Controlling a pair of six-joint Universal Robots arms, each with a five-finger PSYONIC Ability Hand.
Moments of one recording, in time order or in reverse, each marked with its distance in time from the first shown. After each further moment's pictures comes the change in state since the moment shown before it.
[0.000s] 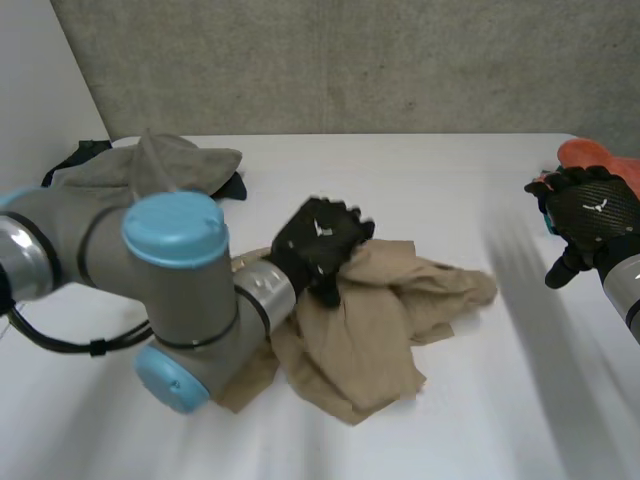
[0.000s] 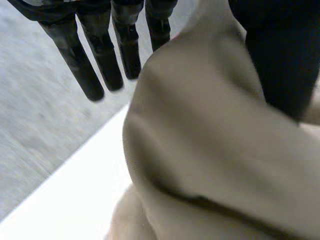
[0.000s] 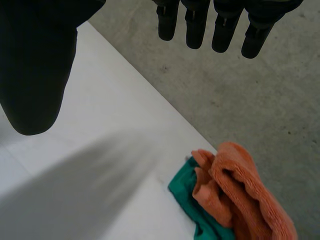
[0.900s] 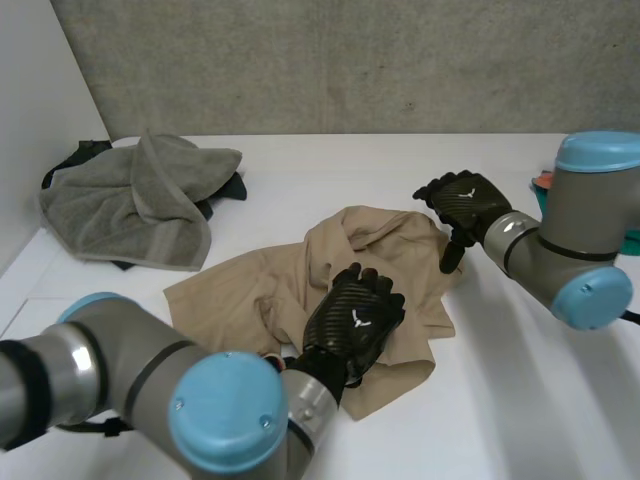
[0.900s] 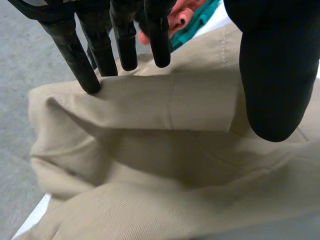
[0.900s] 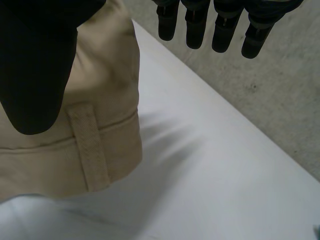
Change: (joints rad) left arm -0.241 0.037 -0.321 0.327 -0.270 0.163; right arm 0.252 0.566 -0.723 0.330 -0.018 0.071; left_hand -0.030 -0.073 -0.076 -0.083 -0.088; right_hand 0.000 0.000 0.000 0.000 0.000
